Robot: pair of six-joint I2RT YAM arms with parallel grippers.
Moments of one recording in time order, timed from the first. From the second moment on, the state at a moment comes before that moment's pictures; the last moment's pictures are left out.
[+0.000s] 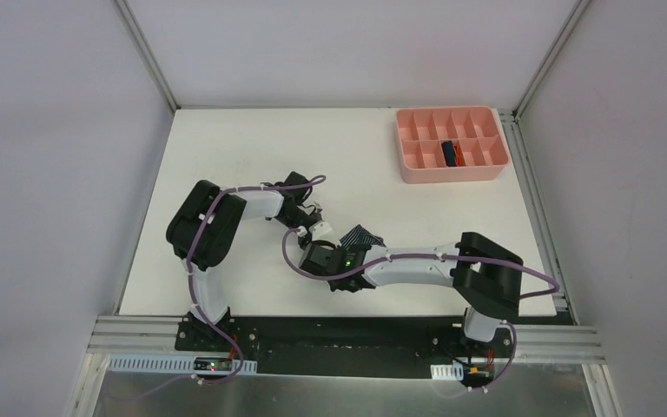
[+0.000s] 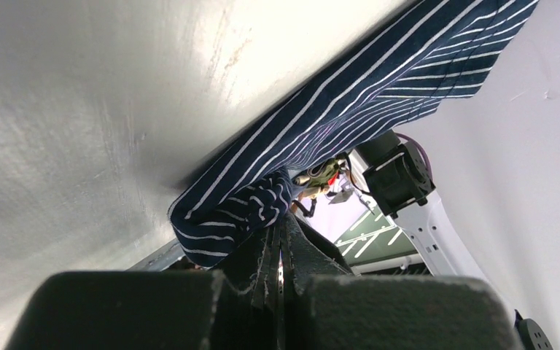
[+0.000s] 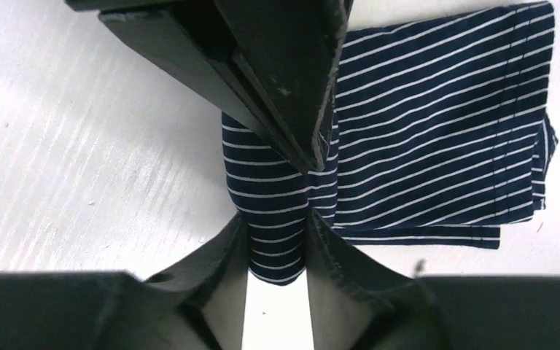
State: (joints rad) left arm -0.50 1.90 1.01 -0.47 0.82 -0.94; right arm 1.29 1.75 1.09 -0.54 0.46 0.55
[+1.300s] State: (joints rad) left arm -0.47 1.74 0.85 -0.55 0.78 -1.00; right arm 0.81 1.58 0.71 -0.02 -0.61 0.58
